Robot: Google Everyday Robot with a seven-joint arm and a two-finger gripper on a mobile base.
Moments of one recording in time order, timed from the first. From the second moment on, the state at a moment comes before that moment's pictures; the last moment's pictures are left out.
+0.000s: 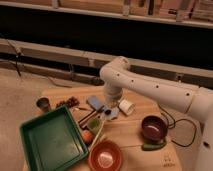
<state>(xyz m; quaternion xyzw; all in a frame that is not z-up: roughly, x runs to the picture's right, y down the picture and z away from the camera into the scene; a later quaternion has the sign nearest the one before) 0.040 0.080 0.750 -0.31 -0.09 -0.17 0.93</state>
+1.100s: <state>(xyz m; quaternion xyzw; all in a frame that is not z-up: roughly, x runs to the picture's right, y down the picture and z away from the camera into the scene) 0.035 0.115 0.790 -0.40 -0.21 -0.17 0.87</state>
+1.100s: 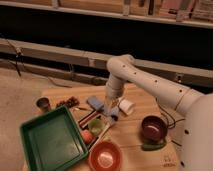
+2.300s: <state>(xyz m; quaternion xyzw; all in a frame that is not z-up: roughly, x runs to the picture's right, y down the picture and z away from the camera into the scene) 0.033 0.187 0.798 -0.48 -0.20 -0.24 0.82</state>
